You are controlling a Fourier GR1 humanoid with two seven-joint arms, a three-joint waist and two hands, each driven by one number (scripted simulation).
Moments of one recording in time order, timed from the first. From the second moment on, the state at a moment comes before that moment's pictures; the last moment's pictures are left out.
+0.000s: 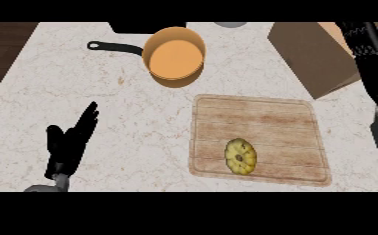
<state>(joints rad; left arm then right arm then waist) -0.01 0.35 -0.17 -1.31 0.24 0.13 0.04 -0.39 -0.54 0.00 -1.48 -0.13 0.06 -0.21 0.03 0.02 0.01</state>
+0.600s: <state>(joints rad) -0.20 0.35 -0.08 -1.50 0.25 0.21 0.08 -0.63 -0.53 0.37 -1.34 0.20 0.25 -0.39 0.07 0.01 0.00</state>
